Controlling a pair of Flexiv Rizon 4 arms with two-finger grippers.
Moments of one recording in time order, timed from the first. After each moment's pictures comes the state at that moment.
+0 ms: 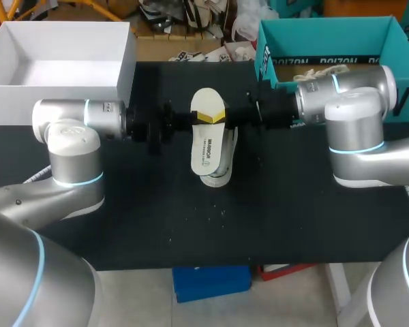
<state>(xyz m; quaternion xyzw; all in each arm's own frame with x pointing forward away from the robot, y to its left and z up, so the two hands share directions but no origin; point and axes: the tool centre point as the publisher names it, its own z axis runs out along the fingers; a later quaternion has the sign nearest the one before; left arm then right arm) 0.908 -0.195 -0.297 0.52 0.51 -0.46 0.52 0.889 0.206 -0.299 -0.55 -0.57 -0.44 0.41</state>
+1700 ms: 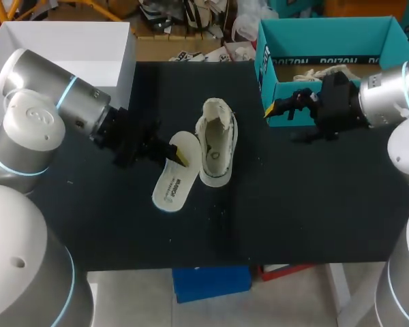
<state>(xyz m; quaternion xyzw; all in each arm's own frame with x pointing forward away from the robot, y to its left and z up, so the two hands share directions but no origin) 0.788 -0.137 -0.306 0.61 0.62 -0.42 0.26 0.828 0.072 -0.253 -0.70 -0.57 -0.39 0.19</state>
